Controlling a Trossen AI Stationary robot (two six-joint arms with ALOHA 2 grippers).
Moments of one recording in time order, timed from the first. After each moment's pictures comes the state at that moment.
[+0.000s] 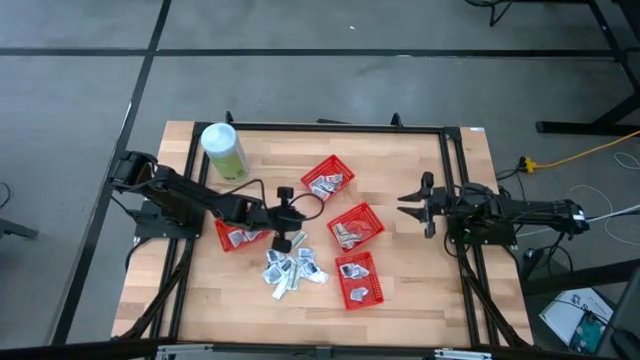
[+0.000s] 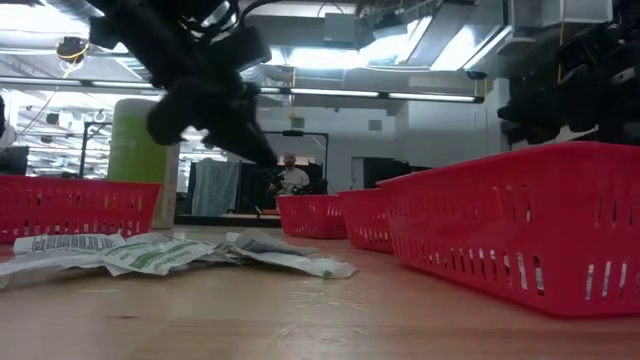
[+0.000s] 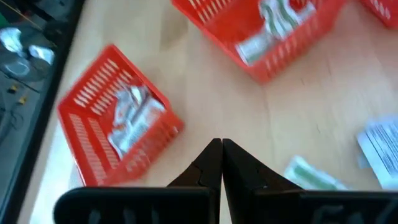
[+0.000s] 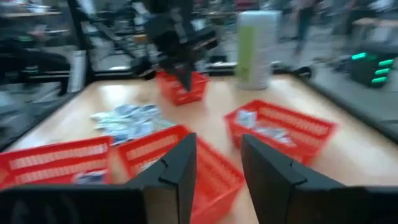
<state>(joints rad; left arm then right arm) -0.18 1.51 0.76 -0.02 -0.45 0.16 -0.04 0.12 0.01 0.00 0.02 0.00</state>
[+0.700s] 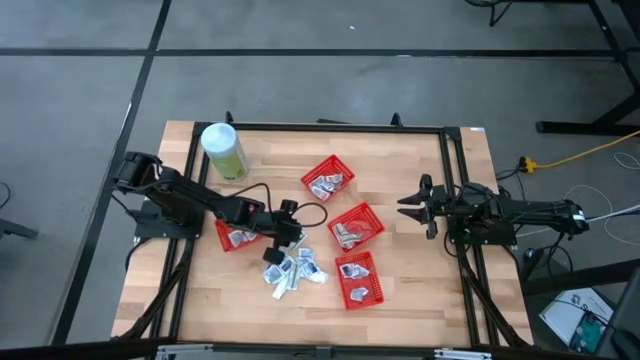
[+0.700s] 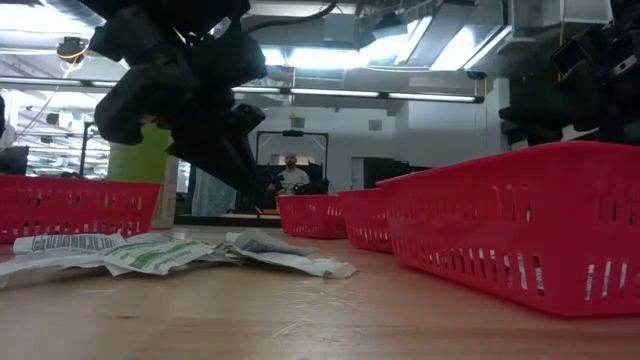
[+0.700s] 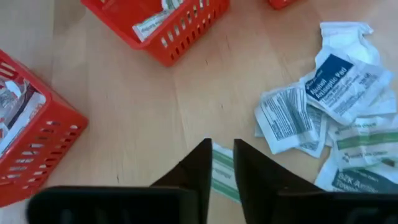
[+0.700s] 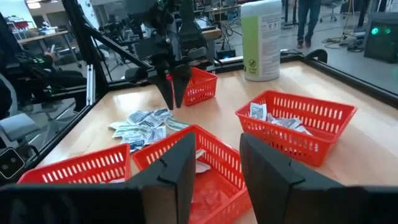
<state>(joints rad) -0.19 1.54 0.76 -0.08 -0.16 0.14 -0.05 0.12 0.02 0.00 -0.02 0.15</state>
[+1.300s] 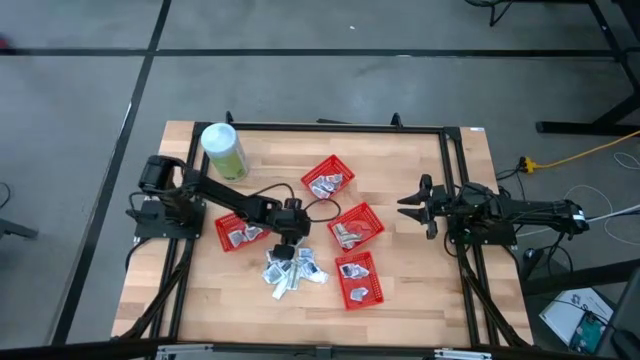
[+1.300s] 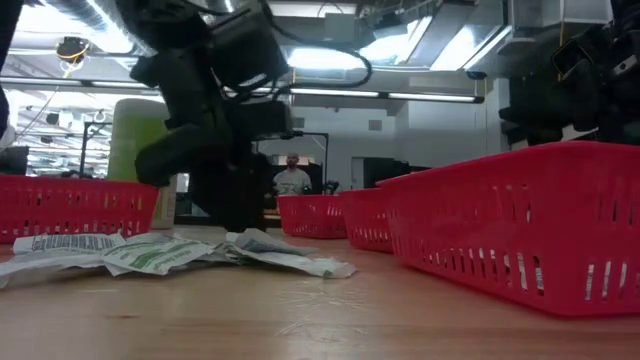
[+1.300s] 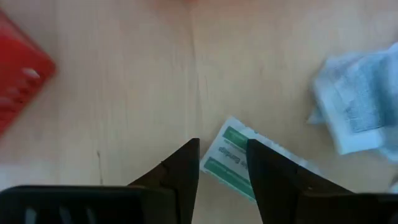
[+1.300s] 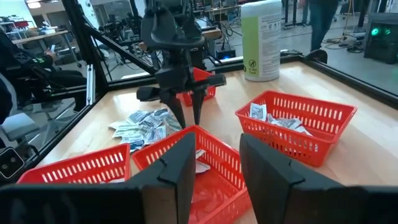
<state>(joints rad) -0.11 1.74 0.87 -0.18 -0.12 0.04 -0.05 0.12 0.02 0.00 -0.02 0.15</state>
